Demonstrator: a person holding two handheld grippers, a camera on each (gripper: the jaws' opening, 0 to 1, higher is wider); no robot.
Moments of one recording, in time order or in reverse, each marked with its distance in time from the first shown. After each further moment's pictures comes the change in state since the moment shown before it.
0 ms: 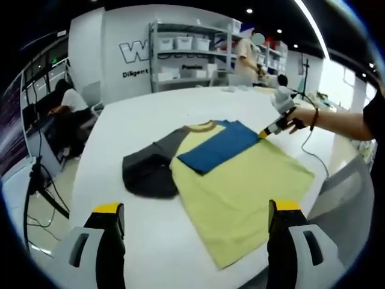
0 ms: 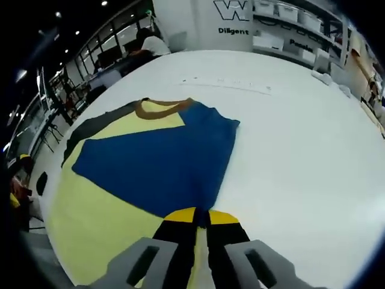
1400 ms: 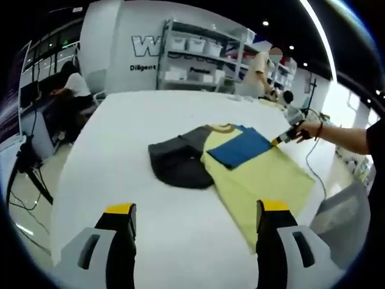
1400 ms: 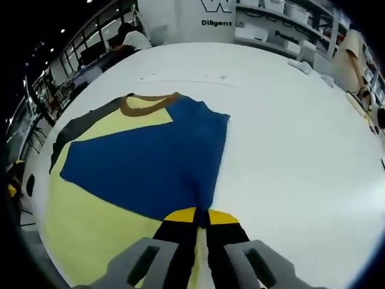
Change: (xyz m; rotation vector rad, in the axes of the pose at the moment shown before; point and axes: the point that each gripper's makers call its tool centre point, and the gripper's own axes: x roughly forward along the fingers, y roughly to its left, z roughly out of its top) left arm 0.031 0.000 0.006 -0.137 -0.020 -0.034; right arm -0.019 -0.098 -0.008 0.034 0.070 -0.115
